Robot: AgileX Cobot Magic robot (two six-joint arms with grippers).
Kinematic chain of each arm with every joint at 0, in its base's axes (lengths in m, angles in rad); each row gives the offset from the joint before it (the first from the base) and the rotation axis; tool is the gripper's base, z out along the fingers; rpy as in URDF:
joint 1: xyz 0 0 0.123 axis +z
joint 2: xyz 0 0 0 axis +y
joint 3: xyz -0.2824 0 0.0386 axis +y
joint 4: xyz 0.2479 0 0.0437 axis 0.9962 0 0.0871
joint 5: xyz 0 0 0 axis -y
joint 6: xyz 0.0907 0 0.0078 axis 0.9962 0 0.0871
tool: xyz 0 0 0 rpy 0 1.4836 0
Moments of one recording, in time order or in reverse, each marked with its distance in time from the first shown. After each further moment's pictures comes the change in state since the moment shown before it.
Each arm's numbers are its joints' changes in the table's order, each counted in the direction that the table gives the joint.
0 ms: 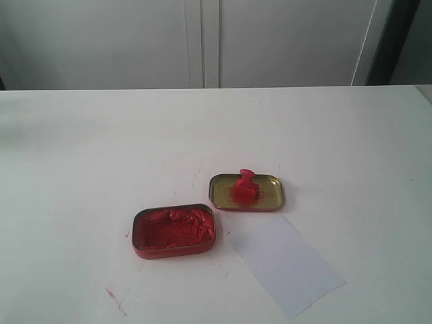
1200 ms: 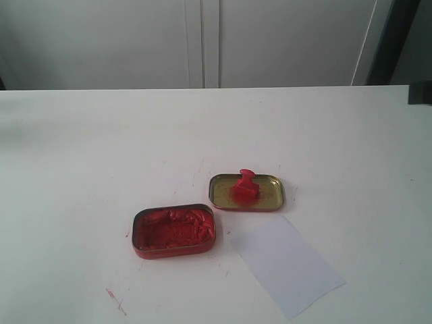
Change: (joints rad) left arm 0.000 0.000 0.000 0.000 0.000 0.000; right arm 0.000 1.012 -0.682 0.076 -0.500 -0.006
